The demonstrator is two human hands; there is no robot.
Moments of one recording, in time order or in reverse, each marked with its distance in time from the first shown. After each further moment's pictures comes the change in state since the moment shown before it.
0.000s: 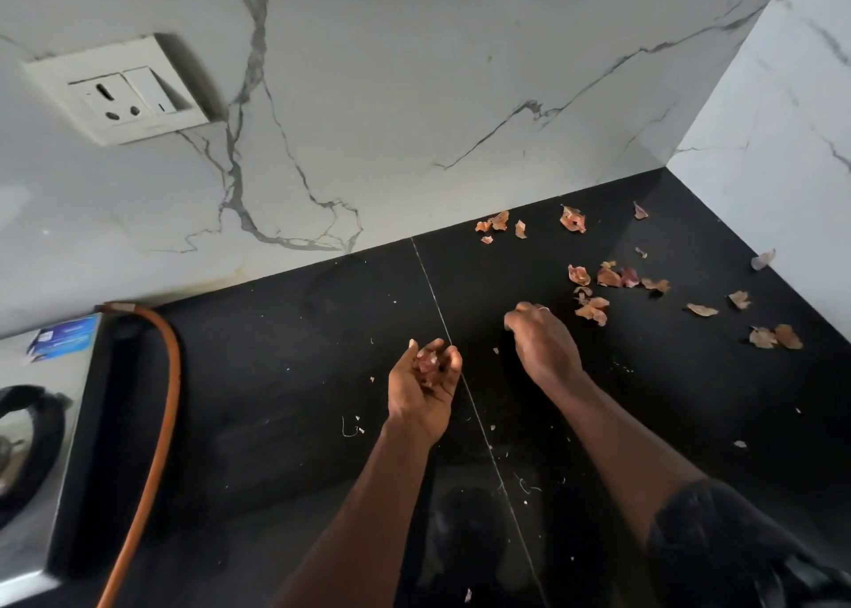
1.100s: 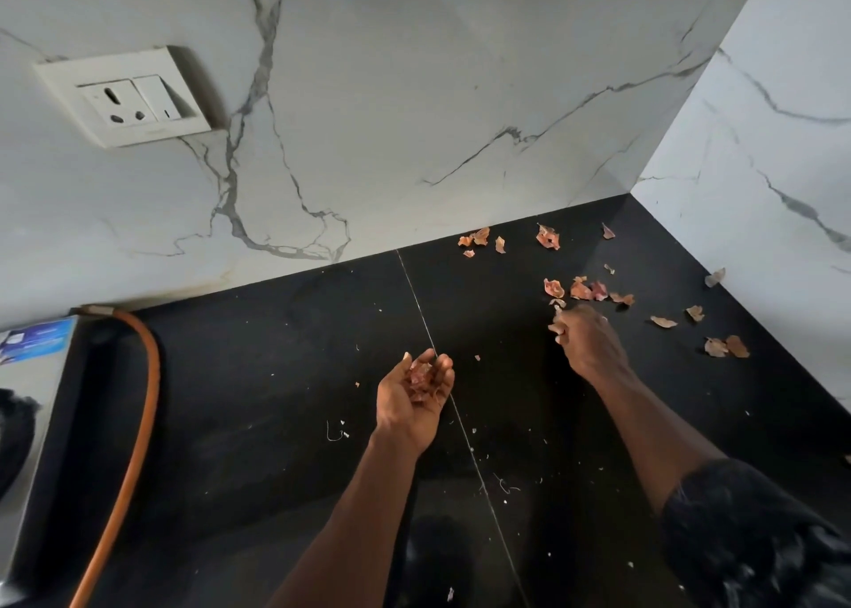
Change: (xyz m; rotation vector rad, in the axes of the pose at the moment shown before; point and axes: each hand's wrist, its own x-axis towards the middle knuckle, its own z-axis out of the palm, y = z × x) left_hand -0.003 -0.008 -0.014 0.039 -0.073 -0.032; right_hand -0.017 0.088 -0.021 0.063 0.058 0.246
